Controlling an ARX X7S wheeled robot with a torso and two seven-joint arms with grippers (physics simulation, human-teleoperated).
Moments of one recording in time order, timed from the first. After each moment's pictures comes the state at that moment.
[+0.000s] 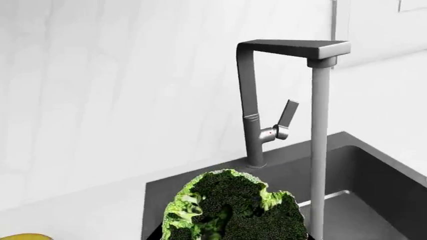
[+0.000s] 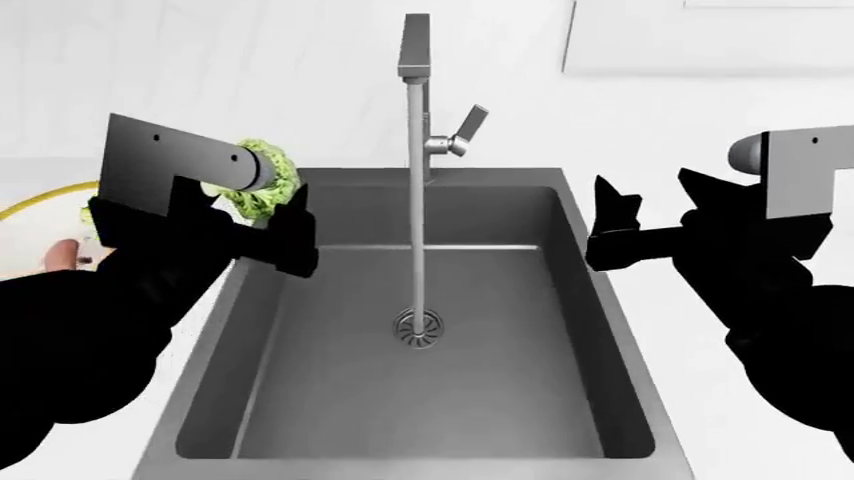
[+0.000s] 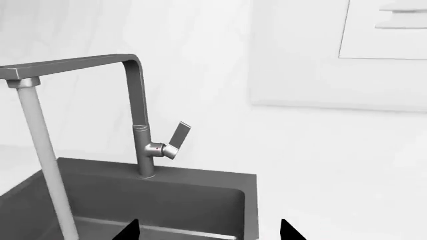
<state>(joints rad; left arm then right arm) -0.99 -0.85 0.60 0.45 -1.31 -0.75 -0.67 0.71 0.70 -0.08 -0.45 1.15 0.96 0.47</state>
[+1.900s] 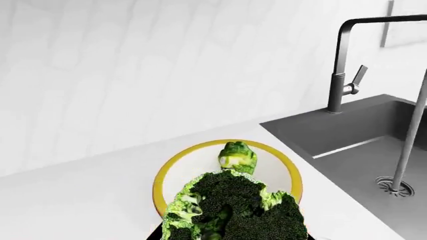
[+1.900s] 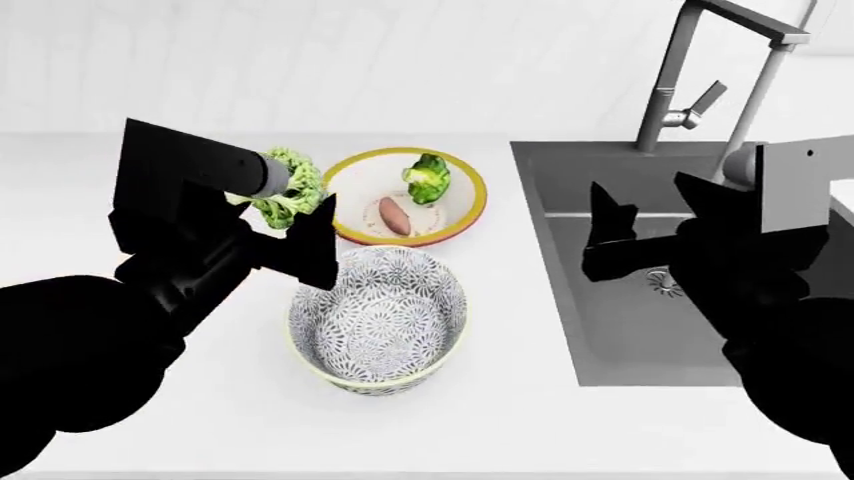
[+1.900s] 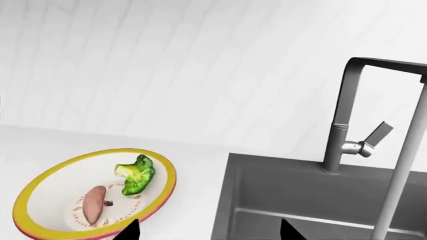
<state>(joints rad) -0.98 -0.83 0.59 0.47 -1.38 -0.73 -0.63 0.68 0.72 -0.10 -0.48 1.13 0.91 0.46</state>
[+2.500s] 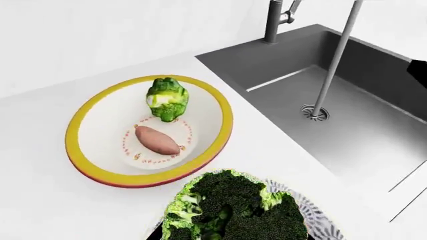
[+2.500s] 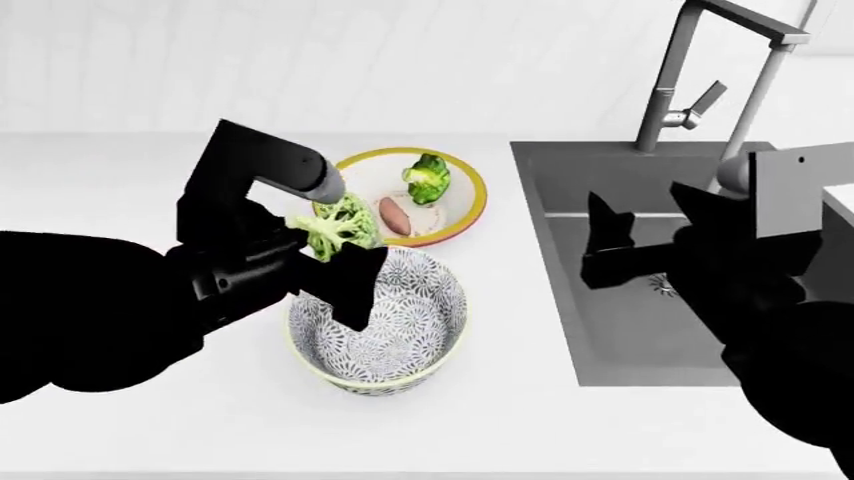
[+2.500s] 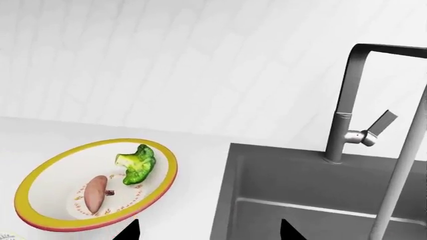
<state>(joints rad) -1.19 -0.76 0.69 0.30 -1.71 -0.99 -0.59 0.67 0.72 -0.11 -0.47 1.15 0.92 0.46</state>
